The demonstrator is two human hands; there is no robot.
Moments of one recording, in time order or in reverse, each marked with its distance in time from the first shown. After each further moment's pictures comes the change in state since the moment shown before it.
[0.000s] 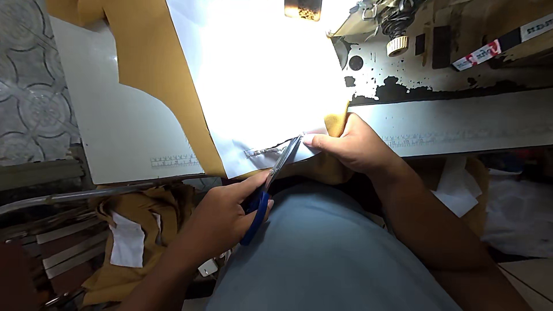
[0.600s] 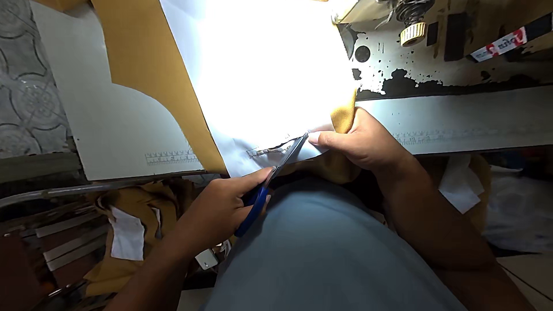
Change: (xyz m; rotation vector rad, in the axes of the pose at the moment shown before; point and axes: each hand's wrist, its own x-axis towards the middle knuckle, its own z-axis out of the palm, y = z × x) left_hand 0.009 -0.009 -0.005 -0.048 -0.092 0.034; right_hand 0.001 0.002 -0.005 0.102 -0.052 -0.003
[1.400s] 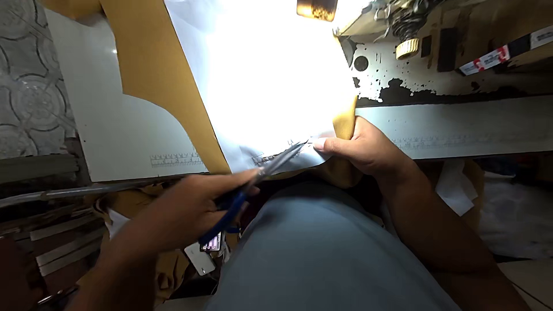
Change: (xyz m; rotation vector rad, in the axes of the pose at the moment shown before) left_hand -0.008 0.000 -0.052 0.078 -0.085 0.087; right_hand -0.004 -0.004 -0.004 0.006 -0.047 0.038
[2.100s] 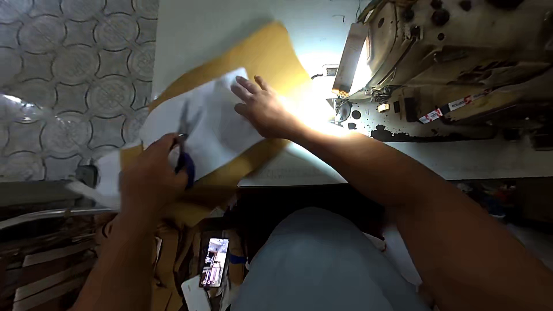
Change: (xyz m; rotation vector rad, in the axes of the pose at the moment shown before) left_hand -0.045 -0.086 -0.064 0.605 0.669 -0.368; right_hand 0.182 -0.061 0.113 -1.613 -0.260 -0.641
